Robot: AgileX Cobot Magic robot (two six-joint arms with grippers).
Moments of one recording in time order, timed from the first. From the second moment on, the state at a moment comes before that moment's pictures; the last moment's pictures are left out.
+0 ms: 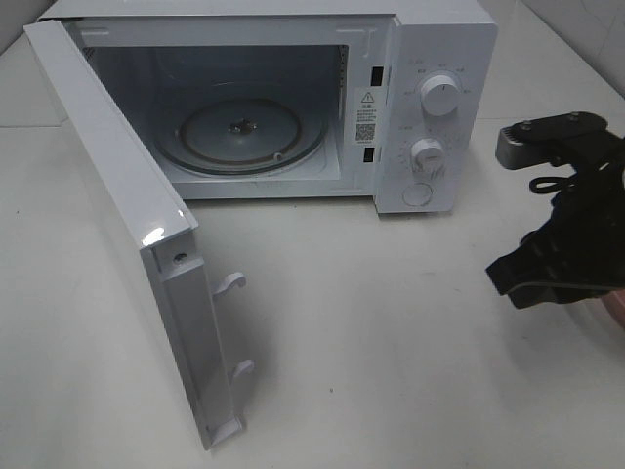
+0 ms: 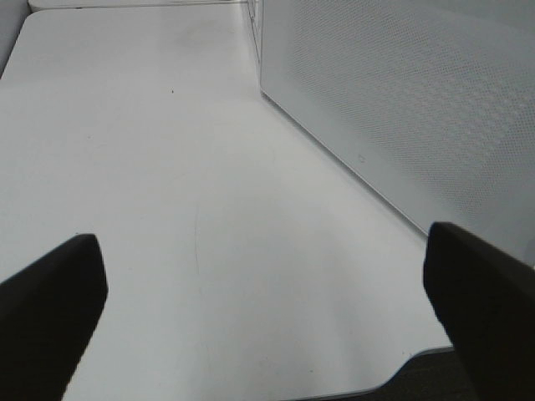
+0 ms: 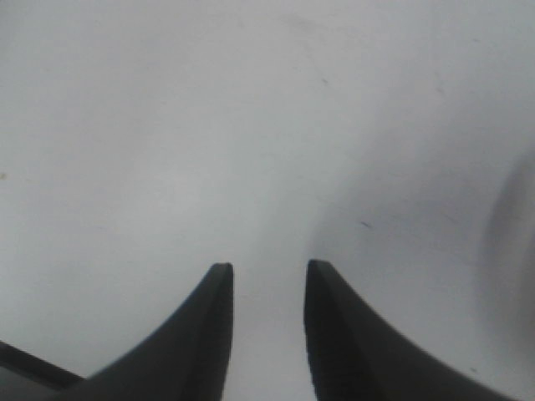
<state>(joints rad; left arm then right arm) -0.08 0.00 -0.52 -0.07 1.08 0.02 0.31 1.36 -0.70 0.10 0.58 -0.12</state>
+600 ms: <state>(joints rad) -0.08 0.00 -0.52 -0.07 1.08 0.02 0.16 1.36 -0.72 -0.27 0.65 0.06</state>
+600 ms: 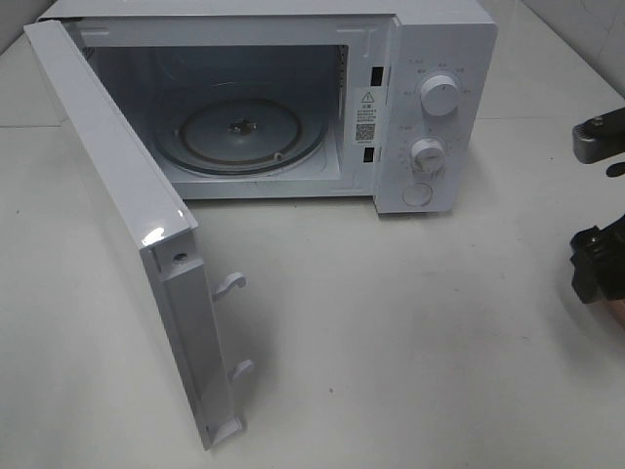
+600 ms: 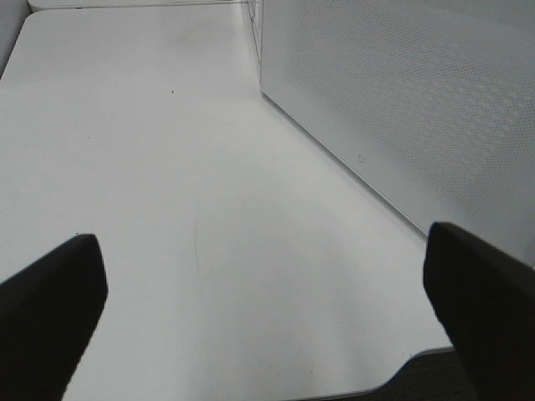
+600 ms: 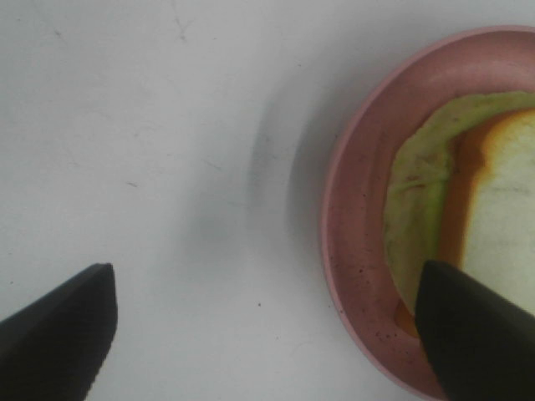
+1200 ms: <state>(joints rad) -0.08 0.00 -0.52 -0.07 1.08 0.02 -0.01 1.44 -0.72 -0.25 0.59 0.06</state>
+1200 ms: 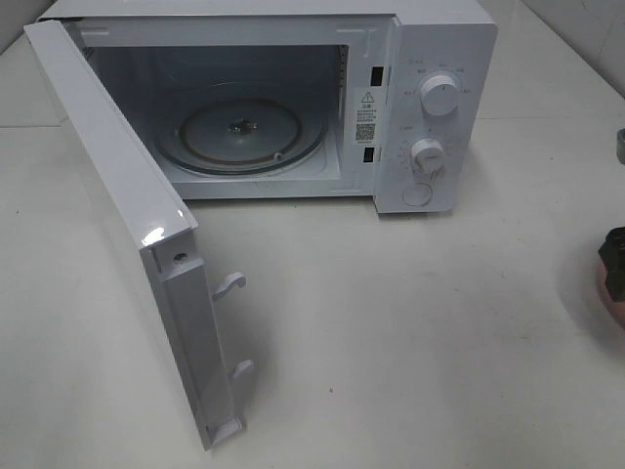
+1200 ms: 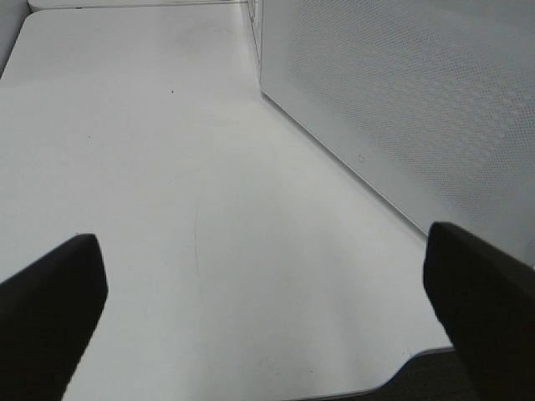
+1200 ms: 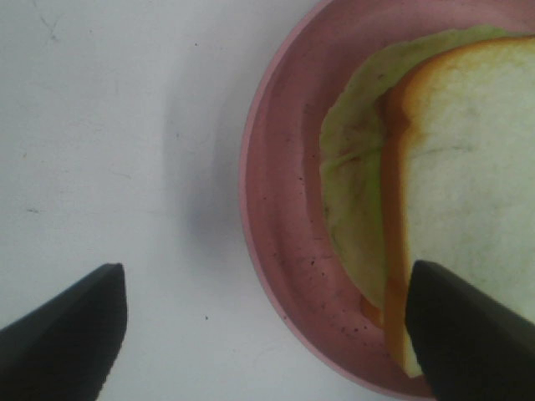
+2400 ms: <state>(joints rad) -0.08 0.00 -0.52 -0.07 1.08 0.02 -0.01 1.75 -0.73 -0.23 0.36 0.06</state>
